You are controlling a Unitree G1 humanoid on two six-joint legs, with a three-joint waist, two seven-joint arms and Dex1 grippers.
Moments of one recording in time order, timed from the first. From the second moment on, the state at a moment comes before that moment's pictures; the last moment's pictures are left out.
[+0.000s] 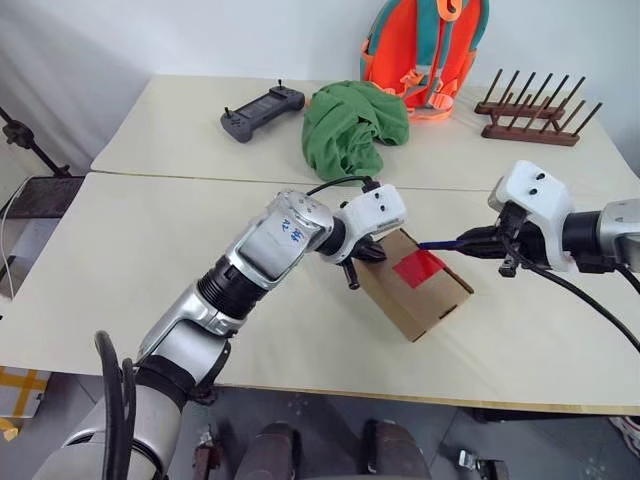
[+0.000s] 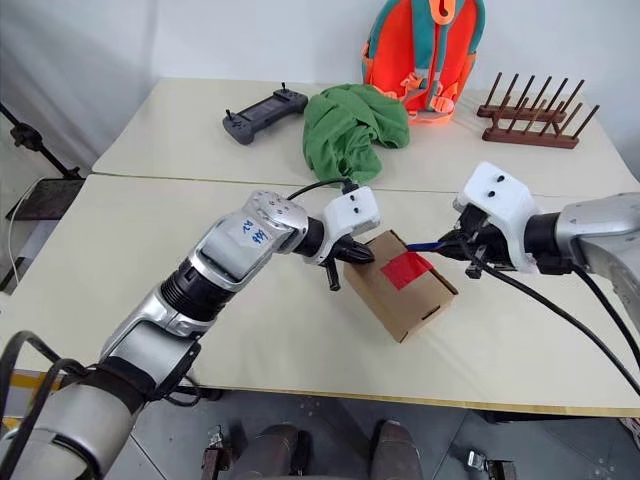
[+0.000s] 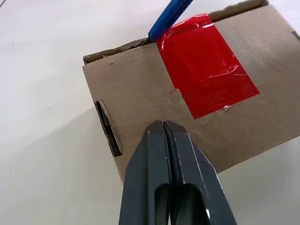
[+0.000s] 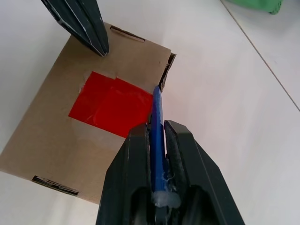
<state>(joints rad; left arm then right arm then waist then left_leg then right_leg) -1.09 0.27 -0.54 0.09 -0.08 1.03 -0.81 -0.64 -1.20 0.03 -0.41 0.58 1.08 0.91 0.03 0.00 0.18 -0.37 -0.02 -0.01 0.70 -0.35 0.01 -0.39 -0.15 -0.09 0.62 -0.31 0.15</state>
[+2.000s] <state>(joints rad) -1.12 0.21 -0.52 0.16 -0.08 1.11 -0.74 -0.70 -1.30 0.18 -0.36 0.45 1.12 1.10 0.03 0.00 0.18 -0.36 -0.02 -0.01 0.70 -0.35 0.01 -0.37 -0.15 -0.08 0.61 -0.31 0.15</state>
